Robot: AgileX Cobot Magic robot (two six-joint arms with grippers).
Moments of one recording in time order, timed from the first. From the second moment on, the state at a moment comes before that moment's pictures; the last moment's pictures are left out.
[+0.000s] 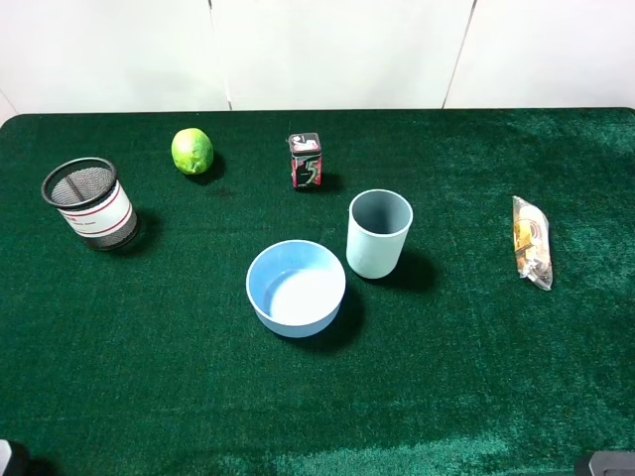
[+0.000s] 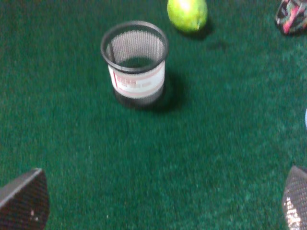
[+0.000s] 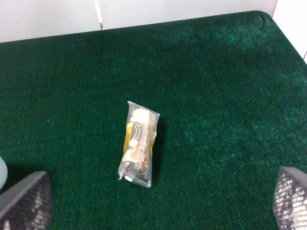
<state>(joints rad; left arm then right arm) -0.03 0.11 -0.59 -0.04 1.10 0.08 -0.06 -0.01 -0.50 0.01 1.03 0.01</state>
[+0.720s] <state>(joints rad) -0.03 0.77 -0.80 -0.04 1.09 0.11 -0.06 -0.01 -0.50 0.01 1.03 0.01</state>
